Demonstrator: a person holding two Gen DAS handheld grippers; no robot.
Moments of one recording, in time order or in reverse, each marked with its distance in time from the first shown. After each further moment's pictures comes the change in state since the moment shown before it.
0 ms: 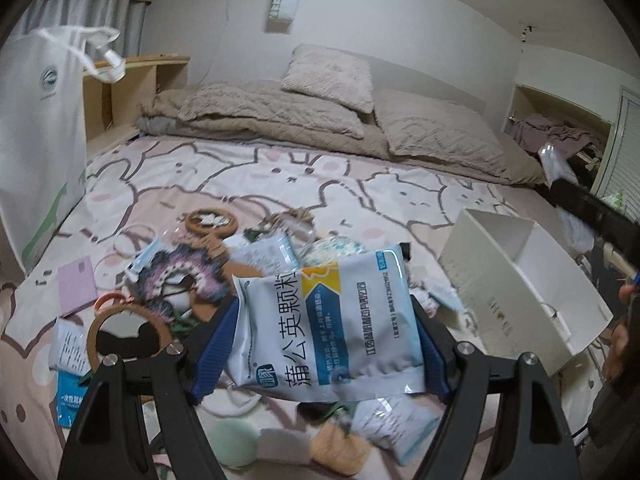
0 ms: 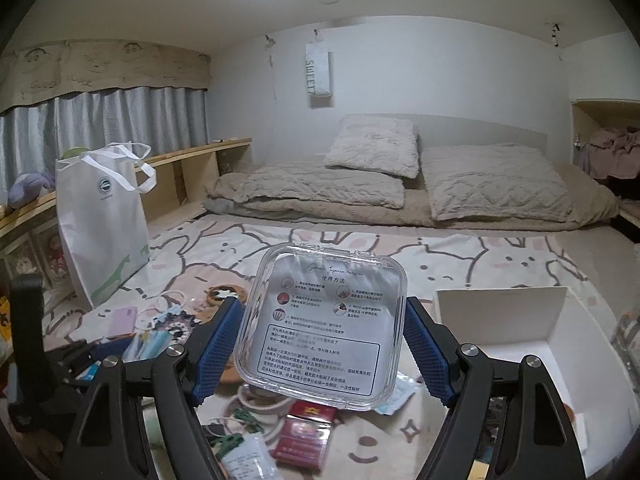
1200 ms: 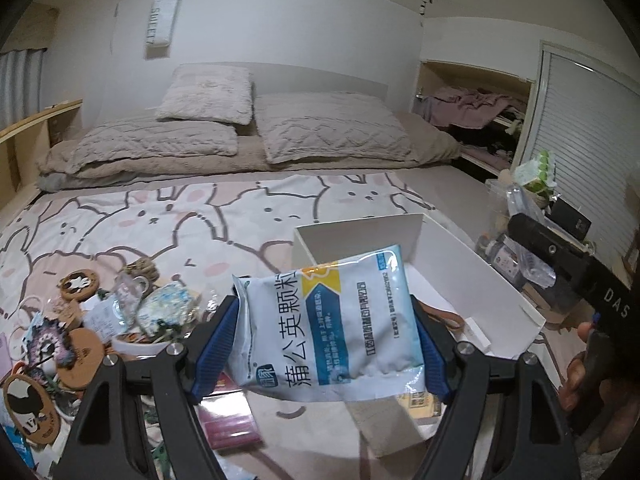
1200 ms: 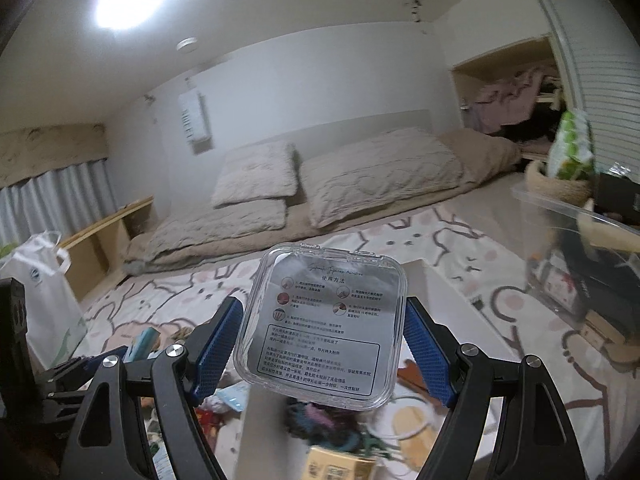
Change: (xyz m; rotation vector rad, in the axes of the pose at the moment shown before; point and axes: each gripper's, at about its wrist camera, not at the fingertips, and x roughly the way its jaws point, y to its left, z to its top) left arm 0.024 -0.193 0.032 0.189 0.003 -0.240; right arm -0.073 -0.160 -0.022 0.294 -0.091 -0.260
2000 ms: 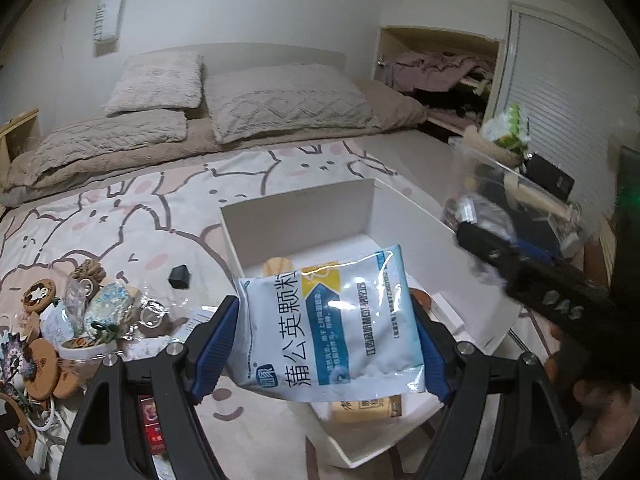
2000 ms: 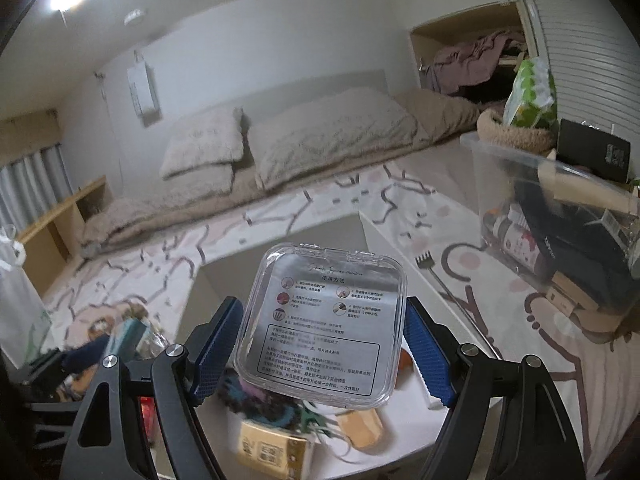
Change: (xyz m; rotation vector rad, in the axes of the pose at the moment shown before) left arm 0.038 -0.064 -0.011 0.096 0.100 -0.082; right arm 0.032 -0.042 -0.021 0.017 0.171 -0.142
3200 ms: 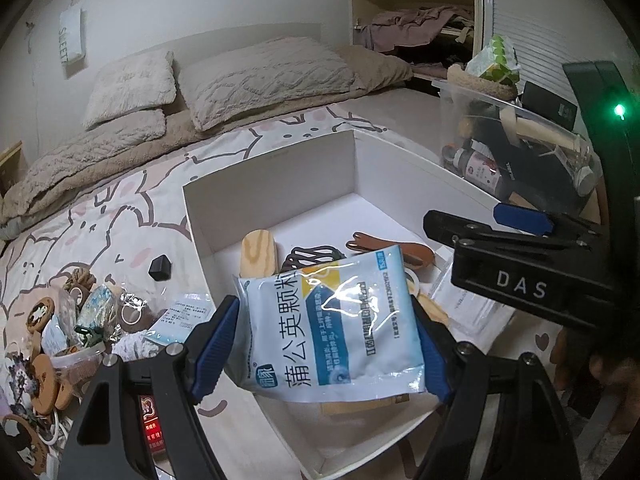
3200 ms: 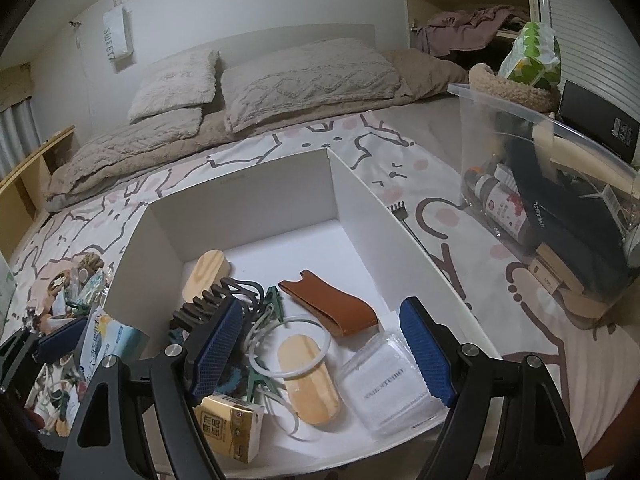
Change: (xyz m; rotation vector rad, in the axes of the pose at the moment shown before) left arm 0.036 -0.034 -0.025 0.145 0.074 0.055; right arm 0.031 -0.016 -0.014 -0.037 0.155 -0.108
